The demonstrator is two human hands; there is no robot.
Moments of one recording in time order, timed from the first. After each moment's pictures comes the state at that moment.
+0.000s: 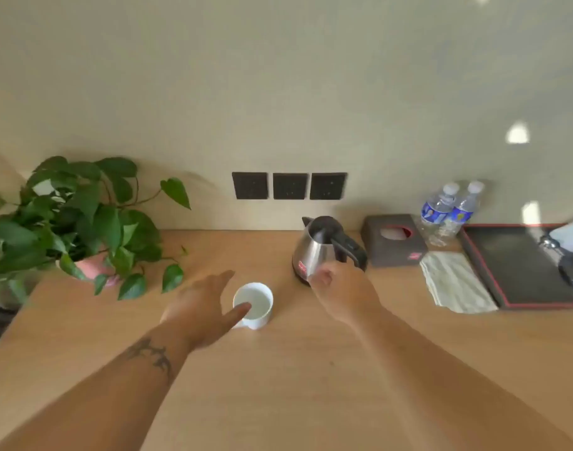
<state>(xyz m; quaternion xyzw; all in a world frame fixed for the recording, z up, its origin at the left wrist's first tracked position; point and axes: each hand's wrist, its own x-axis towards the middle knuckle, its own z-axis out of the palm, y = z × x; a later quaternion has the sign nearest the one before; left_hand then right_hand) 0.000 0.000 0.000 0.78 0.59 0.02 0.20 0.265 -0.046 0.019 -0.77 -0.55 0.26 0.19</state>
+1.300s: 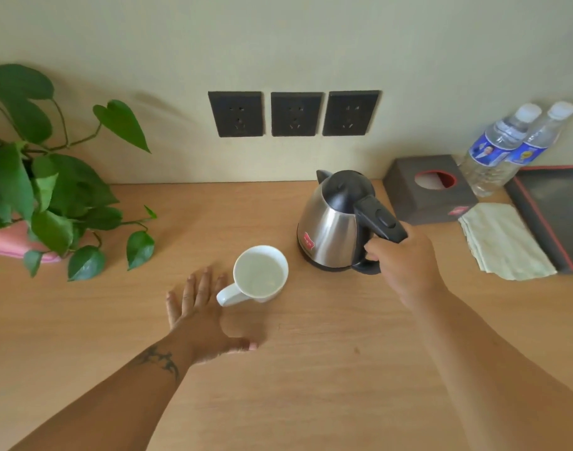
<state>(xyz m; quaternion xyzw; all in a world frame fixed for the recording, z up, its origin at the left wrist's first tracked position) -0.010 0.032 -0.179 0.73 0.60 -0.16 0.27 0.306 -0.009 -0.053 -0.78 -0.30 0.34 0.43</state>
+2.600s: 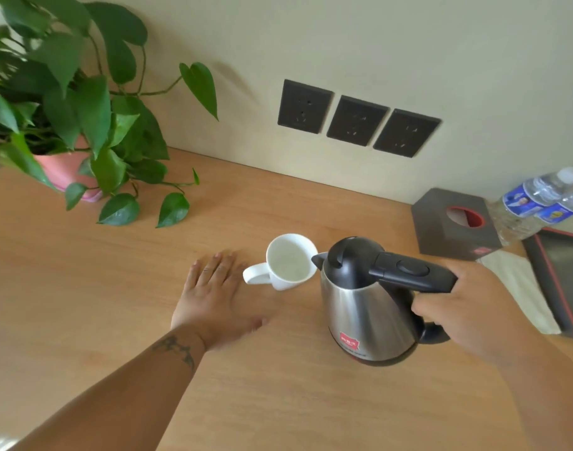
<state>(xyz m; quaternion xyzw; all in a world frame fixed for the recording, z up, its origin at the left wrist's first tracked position) -0.020 0.003 -0.190 0.78 0.61 0.00 0.17 0.280 -0.057 0.029 -0.77 -0.52 0.33 0.16</state>
